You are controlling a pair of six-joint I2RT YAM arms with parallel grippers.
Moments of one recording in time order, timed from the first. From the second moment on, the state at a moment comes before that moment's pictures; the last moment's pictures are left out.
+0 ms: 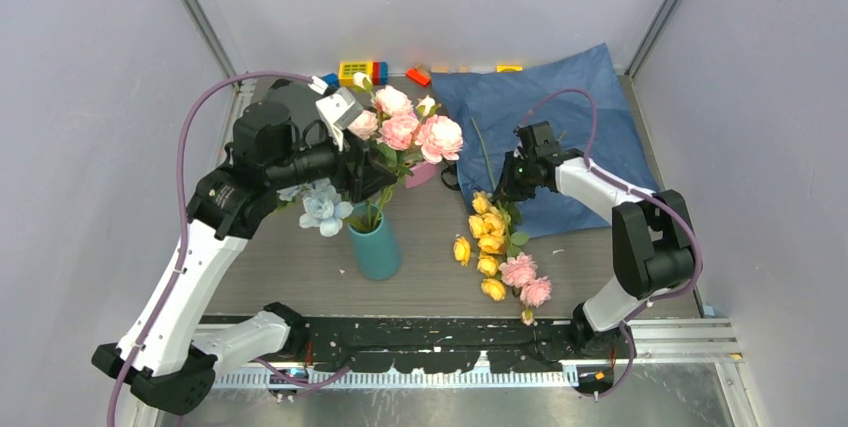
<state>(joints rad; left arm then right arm) -0.49 1.03 1.40 -0.69 0.56 0.00 0.30 1.60 0.99 -0.40 -0.21 0.47</state>
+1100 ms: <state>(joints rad) -0.49 1.10 1.67 -0.76 0.53 0.16 0.30 1.29 1.13 -0.69 -0.15 0.38</state>
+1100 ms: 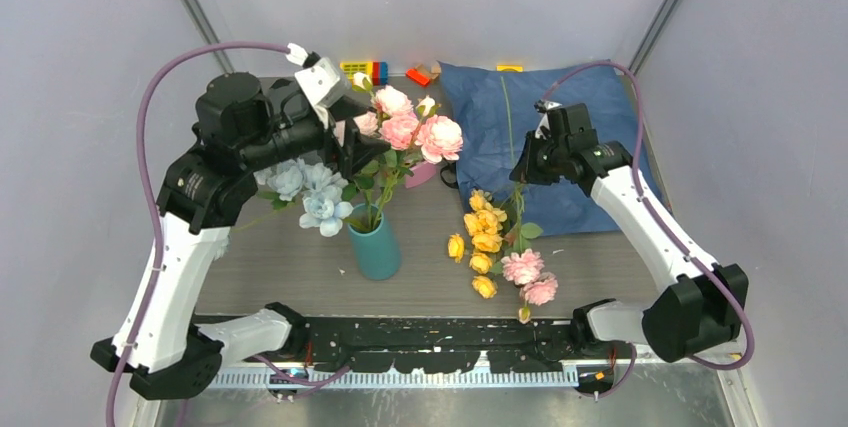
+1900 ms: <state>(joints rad) -0.97 1.56 2.14 -0.81 0.27 0.46 0.30 1.20 1.30 -0.96 -0.44 0.44</state>
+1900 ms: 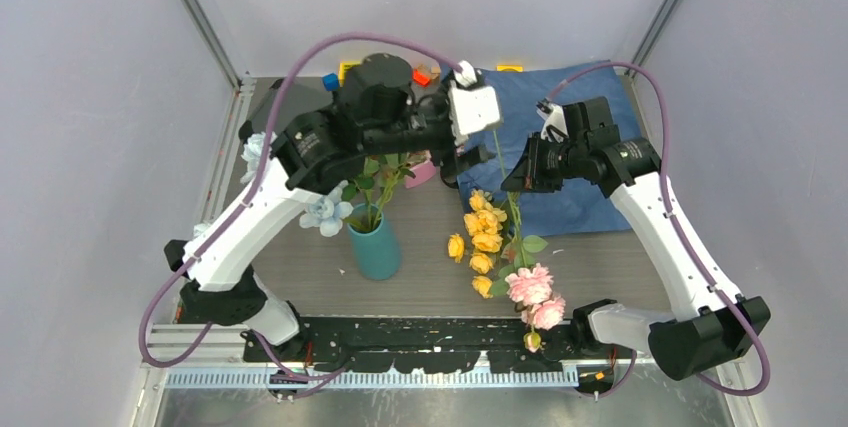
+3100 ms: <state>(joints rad) -1.25 1.35 1.39 -0.40 0.20 0.80 0.26 1.26 1.34 -1.00 -0.77 0.55</state>
